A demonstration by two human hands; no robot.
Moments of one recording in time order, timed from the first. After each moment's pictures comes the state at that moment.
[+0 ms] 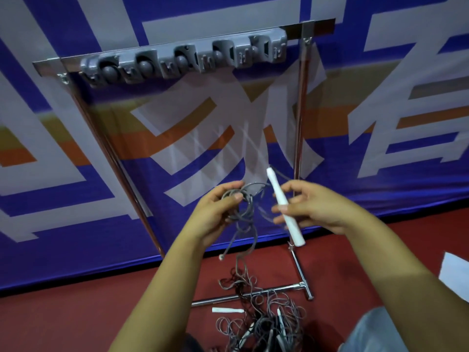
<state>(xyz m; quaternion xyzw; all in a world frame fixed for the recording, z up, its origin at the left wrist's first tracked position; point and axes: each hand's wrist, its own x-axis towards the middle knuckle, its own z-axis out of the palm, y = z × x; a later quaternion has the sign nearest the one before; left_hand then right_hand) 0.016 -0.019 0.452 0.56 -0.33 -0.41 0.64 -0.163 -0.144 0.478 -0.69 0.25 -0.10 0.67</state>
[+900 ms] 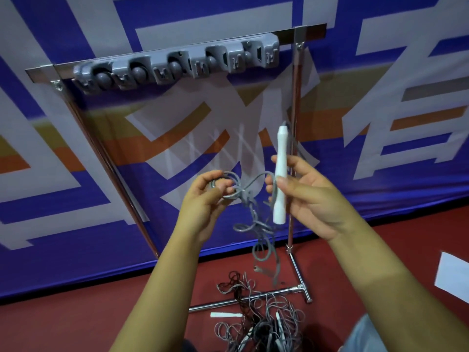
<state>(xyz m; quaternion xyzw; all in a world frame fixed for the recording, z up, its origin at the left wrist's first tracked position) 0.014 -0.024 0.472 0.48 -0.29 -0.35 0.75 -0.161 -0.122 0.500 -0.48 0.05 -0.29 0.83</state>
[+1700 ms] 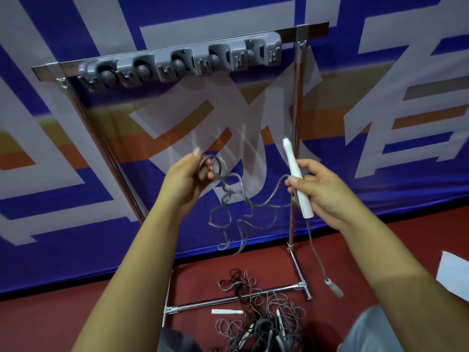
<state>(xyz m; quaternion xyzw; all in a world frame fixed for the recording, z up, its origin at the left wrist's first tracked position) 0.043 -0.025 0.510 0.49 -0.28 -0.33 0.75 -0.165 -0.145 0.485 -0.59 0.23 -0.33 0.70</state>
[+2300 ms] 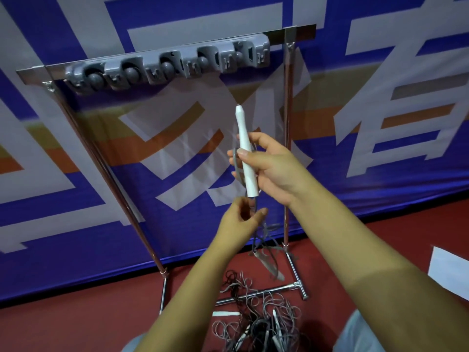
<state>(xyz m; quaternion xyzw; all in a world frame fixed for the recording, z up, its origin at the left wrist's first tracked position) -0.033 -0.047 0.426 0.72 -0.42 -0.25 0.49 -0.114 -0.127 0.528 -0.52 0.10 -0.30 0.80</state>
